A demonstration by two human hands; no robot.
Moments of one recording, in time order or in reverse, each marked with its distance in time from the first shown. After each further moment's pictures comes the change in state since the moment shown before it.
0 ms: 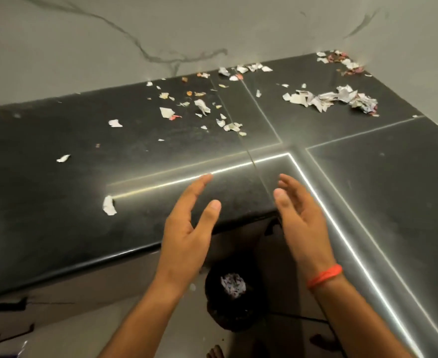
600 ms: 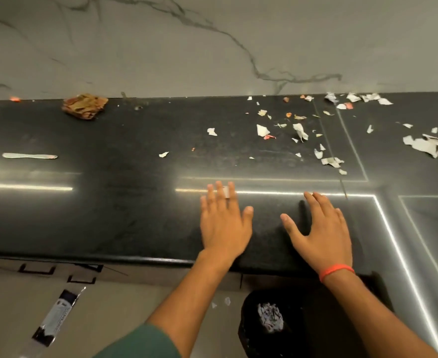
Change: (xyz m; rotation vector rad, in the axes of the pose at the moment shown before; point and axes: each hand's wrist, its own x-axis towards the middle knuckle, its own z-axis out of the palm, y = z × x) left_hand 0.092 -0.121 -0.067 1.122 0.148 -0.190; right_hand 0.084 0.040 0.112 -0.863 -0.256 -0.366
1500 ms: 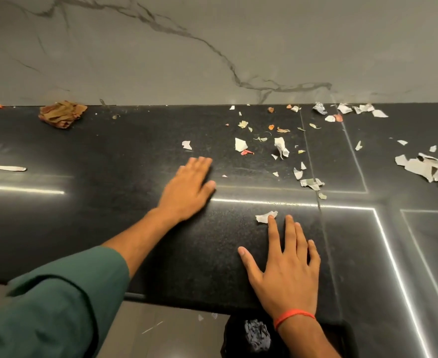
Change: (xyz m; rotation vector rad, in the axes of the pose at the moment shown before) left_hand 0.139 -0.035 -0.015 -0.006 -0.057 0.220; right_hand 0.004 0.005 0.009 -0.265 -0.108 -0.022
